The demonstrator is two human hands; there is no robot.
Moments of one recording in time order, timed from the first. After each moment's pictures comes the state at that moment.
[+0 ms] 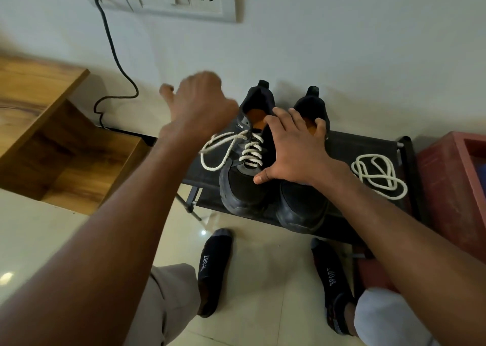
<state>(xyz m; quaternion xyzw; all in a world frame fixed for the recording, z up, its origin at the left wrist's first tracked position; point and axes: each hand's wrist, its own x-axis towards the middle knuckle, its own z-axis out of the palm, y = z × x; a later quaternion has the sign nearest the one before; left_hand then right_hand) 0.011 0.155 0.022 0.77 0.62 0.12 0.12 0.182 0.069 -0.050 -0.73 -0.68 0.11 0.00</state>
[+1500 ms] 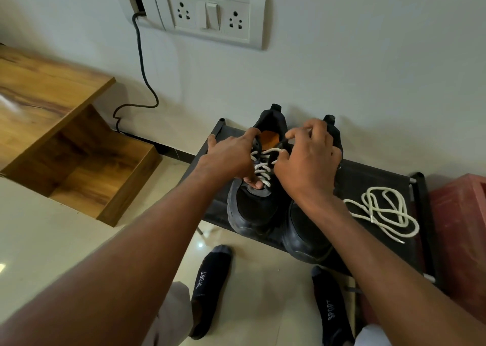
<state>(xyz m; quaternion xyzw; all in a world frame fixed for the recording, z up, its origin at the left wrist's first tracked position) 0.016 0.163 -0.047 0.83 0.52 -0.05 0.21 0.162 0.080 -0.055 -0.79 -0.56 -0.01 0.27</state>
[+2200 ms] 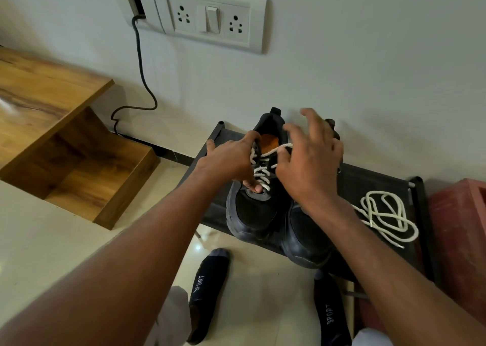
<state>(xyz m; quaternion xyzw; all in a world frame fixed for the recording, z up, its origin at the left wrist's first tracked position) 0.016 0.164 -0.043 0.82 0.52 -0.05 0.23 0.166 0.081 -0.047 -0.76 -0.60 -0.03 0.24</state>
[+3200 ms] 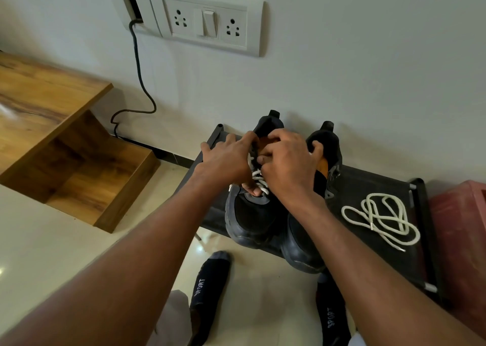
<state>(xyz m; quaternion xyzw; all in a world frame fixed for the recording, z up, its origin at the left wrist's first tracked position) 0.017 0.167 -0.046 0.82 0.53 -0.04 0.21 0.143 0.102 -0.058 -0.77 -0.60 0.06 0.23</state>
